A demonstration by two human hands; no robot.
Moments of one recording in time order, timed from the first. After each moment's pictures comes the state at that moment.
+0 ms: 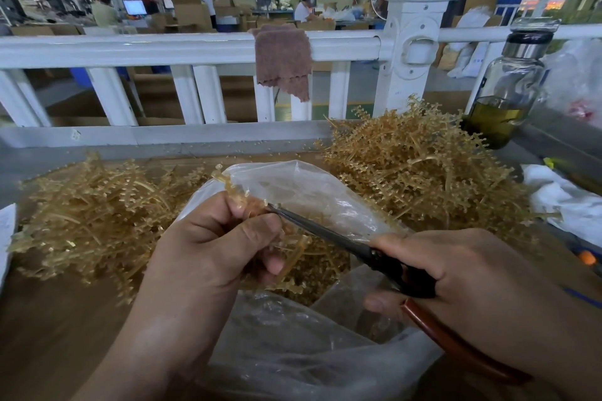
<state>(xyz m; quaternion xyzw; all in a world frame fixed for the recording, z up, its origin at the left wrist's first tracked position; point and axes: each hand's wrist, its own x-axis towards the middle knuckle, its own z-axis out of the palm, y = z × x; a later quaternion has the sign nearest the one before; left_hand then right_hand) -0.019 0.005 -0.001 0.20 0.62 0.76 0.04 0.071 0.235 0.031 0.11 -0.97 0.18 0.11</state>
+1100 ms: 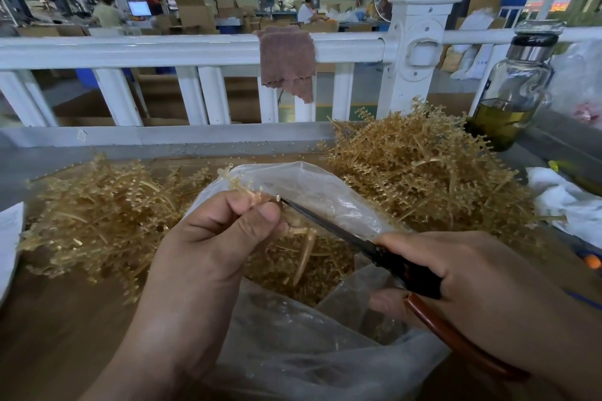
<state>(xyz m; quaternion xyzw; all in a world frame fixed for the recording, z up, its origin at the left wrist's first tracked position) -0.013 0.010 0.006 0.15 0.57 0.81 0.02 0.069 0.239 0.029 0.10 -0.97 0.19 0.09</state>
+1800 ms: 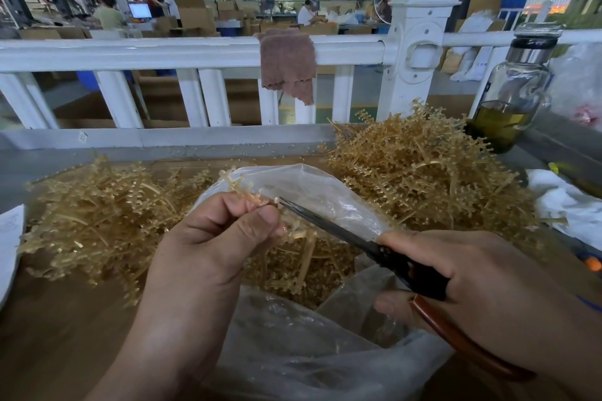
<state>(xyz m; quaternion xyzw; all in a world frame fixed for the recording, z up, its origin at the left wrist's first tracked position) -0.015 0.008 0.007 0.15 0.57 0.81 -0.01 0.071 0.238 0.035 0.09 -0.98 0.18 0.09</state>
